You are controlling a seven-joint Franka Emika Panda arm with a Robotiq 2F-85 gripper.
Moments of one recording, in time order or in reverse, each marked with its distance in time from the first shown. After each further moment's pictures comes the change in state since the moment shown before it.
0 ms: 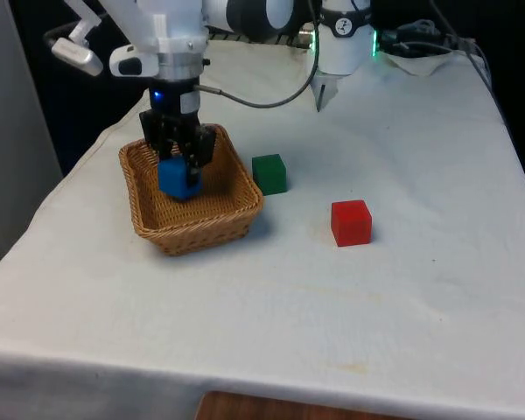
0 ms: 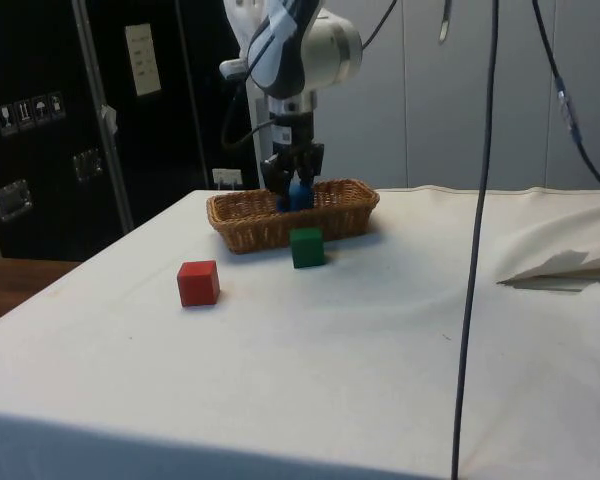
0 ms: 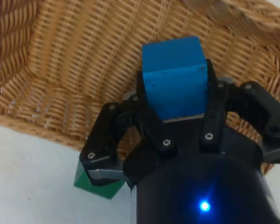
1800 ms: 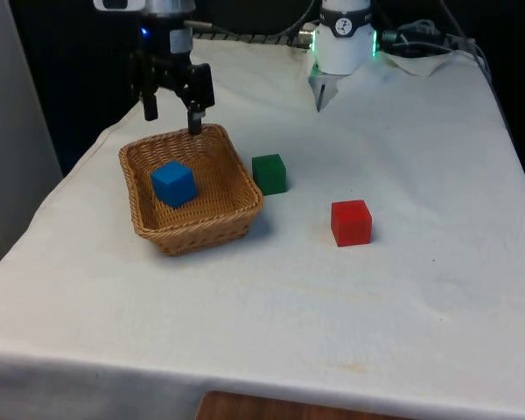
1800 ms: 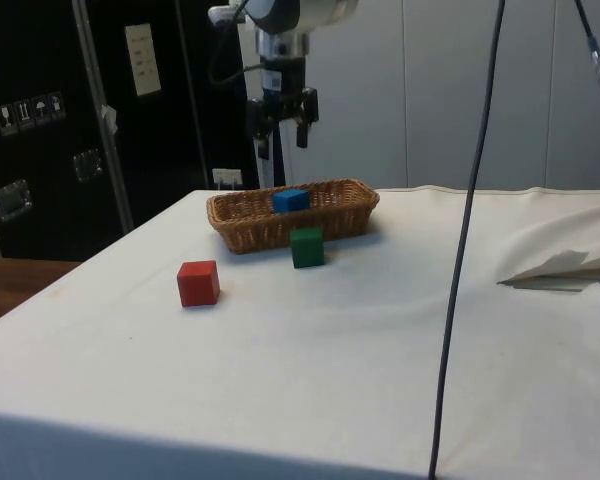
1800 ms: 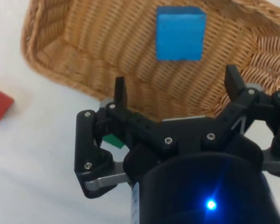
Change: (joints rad) arm 0.022 -0.157 -0.032 0.015 -0.059 -0.141 0.070
